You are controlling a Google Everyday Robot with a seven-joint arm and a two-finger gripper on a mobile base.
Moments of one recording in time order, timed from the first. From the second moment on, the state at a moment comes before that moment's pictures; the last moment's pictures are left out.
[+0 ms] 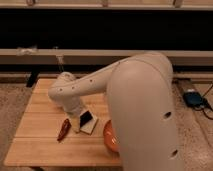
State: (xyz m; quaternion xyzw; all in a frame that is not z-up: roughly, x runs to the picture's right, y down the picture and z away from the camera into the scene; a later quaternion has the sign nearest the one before) arm -0.134 0.161 0.770 -0.33 0.11 0.09 0.93
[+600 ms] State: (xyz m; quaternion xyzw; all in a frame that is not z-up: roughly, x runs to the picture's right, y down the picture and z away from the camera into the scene) arm -0.089 0.180 0.769 -0.32 0.12 0.12 0.93
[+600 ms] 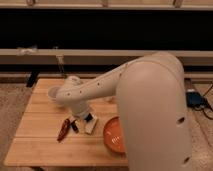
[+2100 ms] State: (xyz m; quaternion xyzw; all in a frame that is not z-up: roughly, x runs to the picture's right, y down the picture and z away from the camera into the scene) arm -0.160 0.202 0.805 -0.36 0.08 0.08 0.93
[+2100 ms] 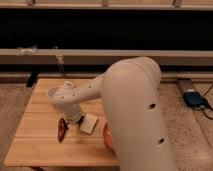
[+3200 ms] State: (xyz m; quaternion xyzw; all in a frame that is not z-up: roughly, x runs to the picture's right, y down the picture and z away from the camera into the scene) arm -0.127 0.187 0.804 -0.35 -0.06 -0.10 0.93
